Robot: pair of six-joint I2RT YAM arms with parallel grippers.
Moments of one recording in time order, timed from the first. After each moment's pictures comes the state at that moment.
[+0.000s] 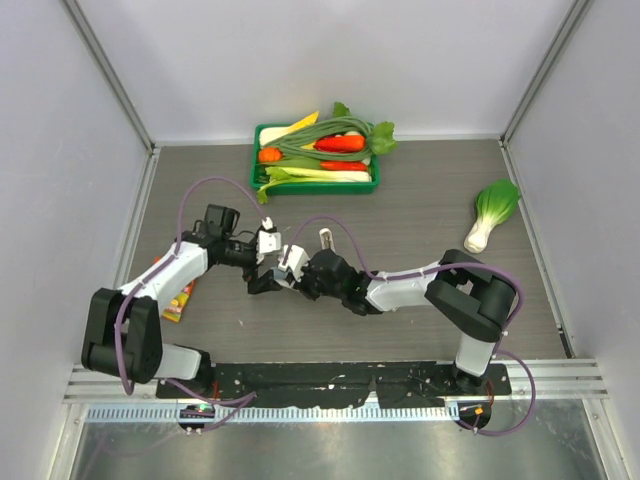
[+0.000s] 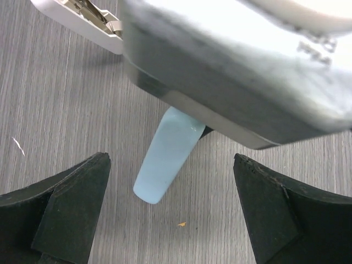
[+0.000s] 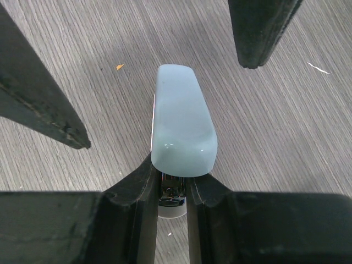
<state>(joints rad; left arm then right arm) -0.24 1.36 0.80 -0.51 0.93 1.03 1.03 1.78 0.82 0.48 -0.03 -0.19</state>
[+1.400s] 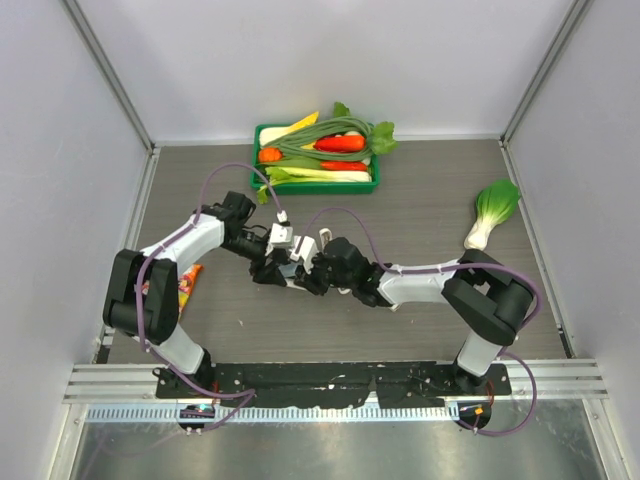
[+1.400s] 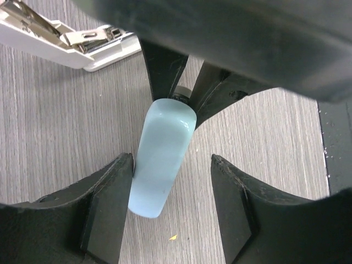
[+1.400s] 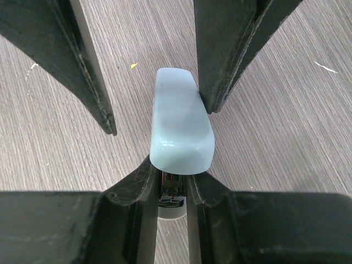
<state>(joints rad) -0.29 1.61 1.04 -0.83 0.97 1.21 0.94 1.71 0.80 0.43 -0.21 -0.16</state>
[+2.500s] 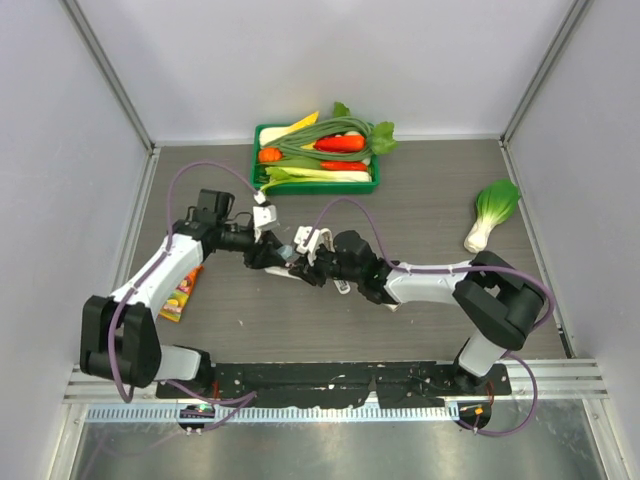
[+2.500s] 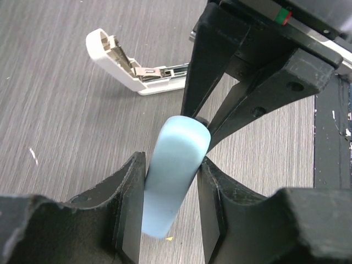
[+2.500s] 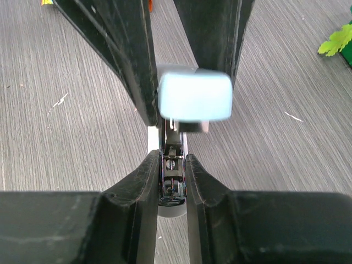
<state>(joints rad) -0.24 1.38 0.95 -0.54 1.00 0.78 0.90 1.65 0.79 0.53 -0.29 -0.17</state>
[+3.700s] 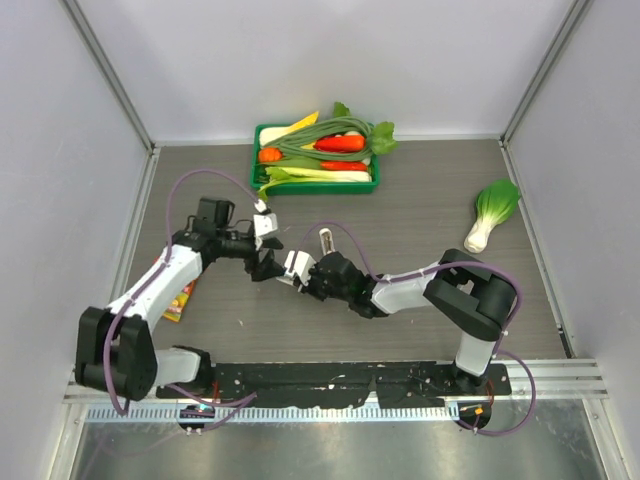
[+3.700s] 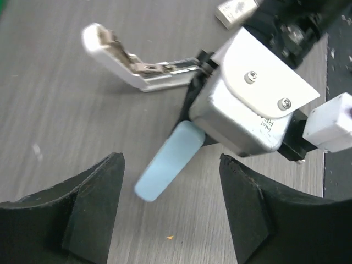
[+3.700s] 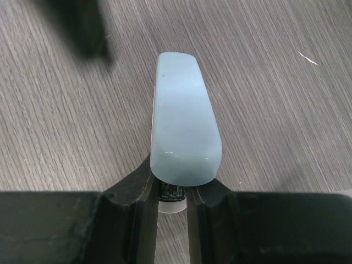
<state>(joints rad) -0.21 1.25 0.84 -0.42 0.96 0.70 1.01 1.78 0.75 0.56 -0.03 -0.29</state>
